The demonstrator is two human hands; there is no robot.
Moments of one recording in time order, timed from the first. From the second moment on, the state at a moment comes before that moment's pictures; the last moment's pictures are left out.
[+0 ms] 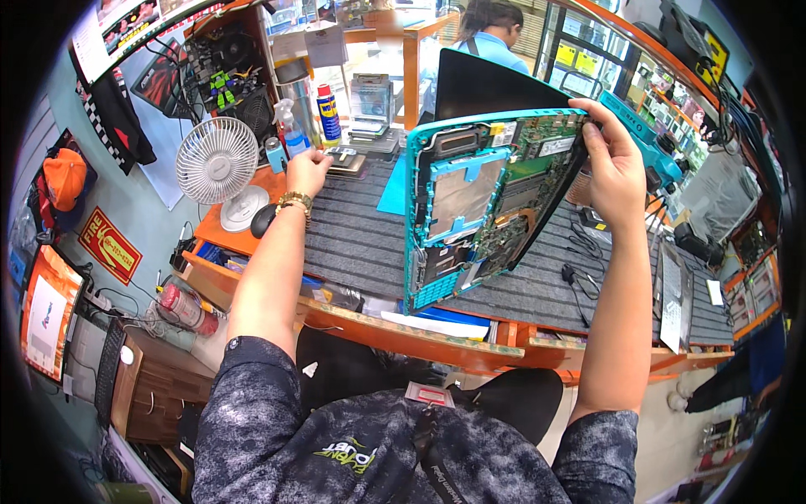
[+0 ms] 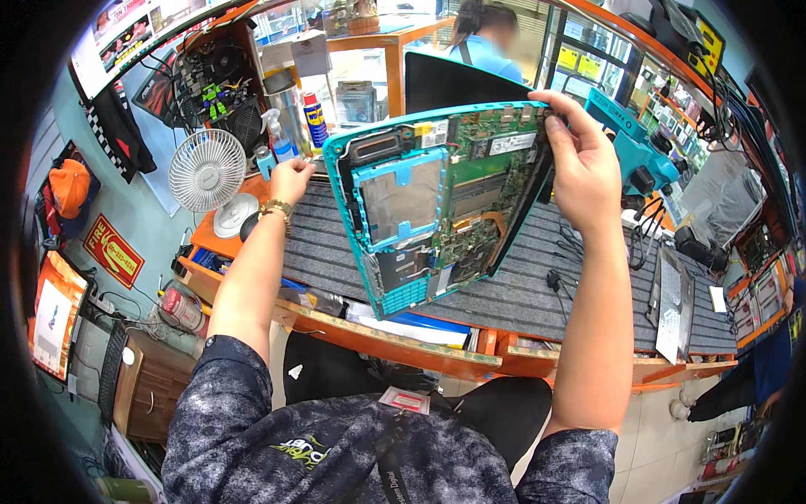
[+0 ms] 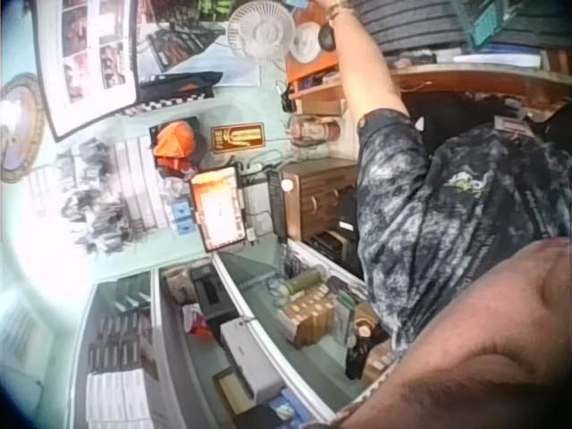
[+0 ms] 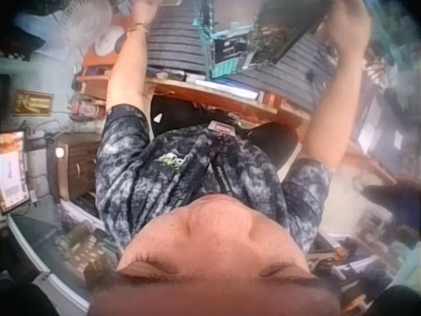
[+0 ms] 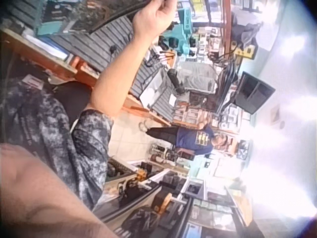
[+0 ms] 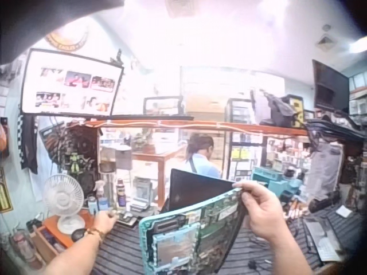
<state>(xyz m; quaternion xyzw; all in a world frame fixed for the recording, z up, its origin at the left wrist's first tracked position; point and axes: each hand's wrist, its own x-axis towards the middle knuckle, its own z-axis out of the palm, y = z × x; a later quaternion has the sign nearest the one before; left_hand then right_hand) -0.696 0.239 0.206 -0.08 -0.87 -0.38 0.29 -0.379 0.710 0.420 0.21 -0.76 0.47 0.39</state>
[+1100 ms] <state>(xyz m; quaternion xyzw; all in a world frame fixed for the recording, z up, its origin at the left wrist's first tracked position) -0.518 0.540 0.543 -0.61 -0.77 -0.18 0.02 -0.378 0.725 0.414 0.14 -0.72 0.53 0.42</state>
